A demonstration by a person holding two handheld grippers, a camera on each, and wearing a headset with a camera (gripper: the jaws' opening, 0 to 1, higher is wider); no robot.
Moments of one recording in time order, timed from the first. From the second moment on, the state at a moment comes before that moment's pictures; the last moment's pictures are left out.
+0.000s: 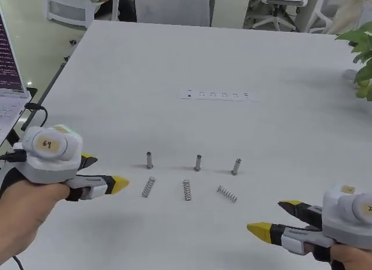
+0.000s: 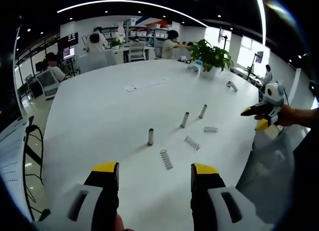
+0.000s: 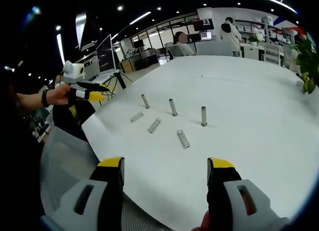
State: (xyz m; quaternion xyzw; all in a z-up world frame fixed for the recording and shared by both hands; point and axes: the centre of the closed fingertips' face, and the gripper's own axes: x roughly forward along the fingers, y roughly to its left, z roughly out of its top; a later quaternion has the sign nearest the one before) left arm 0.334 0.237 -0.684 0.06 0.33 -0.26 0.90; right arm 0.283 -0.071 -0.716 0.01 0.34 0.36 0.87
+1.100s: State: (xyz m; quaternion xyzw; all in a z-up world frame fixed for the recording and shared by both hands) left arm 0.303 0.244 -0.678 0.04 0.31 -0.25 0.92; right arm 0.285 -0.065 -0.718 0.01 0.34 0.37 0.86
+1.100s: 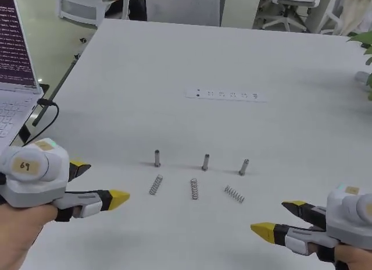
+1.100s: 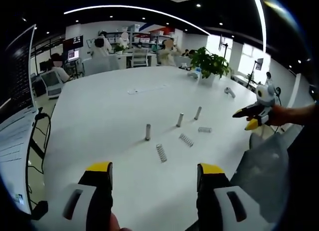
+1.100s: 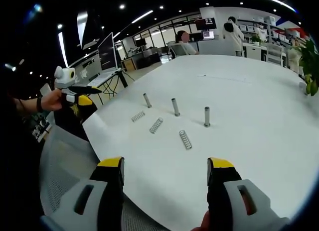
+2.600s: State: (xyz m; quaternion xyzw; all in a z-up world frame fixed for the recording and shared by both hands) left arm 0.327 0.212 -0.731 0.03 0.35 -0.27 0.90; right arm 0.282 -0.070 -0.720 0.01 0.35 0.36 0.86
